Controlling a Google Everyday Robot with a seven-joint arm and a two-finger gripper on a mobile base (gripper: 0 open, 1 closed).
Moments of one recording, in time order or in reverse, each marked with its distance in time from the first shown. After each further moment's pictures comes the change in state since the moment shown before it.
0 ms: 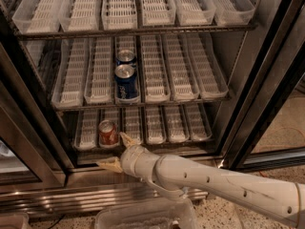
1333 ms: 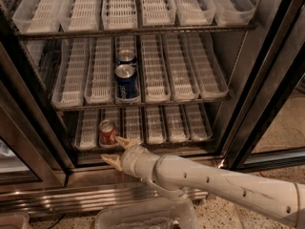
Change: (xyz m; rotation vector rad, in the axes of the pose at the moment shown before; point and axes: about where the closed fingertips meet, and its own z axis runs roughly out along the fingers) arm 0.001 -0.001 0.002 0.004 0.001 0.003
